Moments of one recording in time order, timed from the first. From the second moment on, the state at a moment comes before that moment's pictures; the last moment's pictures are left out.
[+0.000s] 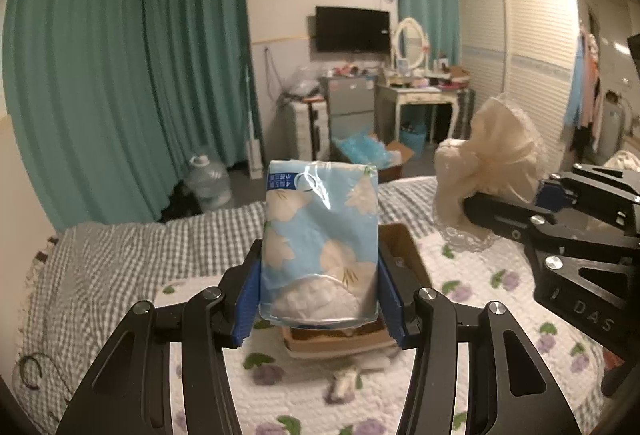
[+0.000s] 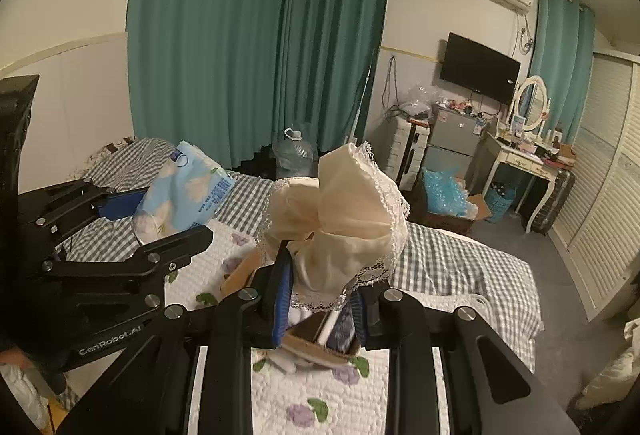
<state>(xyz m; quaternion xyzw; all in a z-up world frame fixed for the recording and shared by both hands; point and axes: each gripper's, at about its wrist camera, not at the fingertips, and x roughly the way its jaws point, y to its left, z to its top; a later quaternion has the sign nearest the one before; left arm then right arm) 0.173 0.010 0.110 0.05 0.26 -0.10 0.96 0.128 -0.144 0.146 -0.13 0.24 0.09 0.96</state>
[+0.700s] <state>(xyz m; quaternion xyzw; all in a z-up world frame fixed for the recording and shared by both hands) 0.297 -0.008 -0.029 0.06 0.34 -0.11 0.93 0.313 -0.171 0.009 -0.08 0.34 0.09 0.93</state>
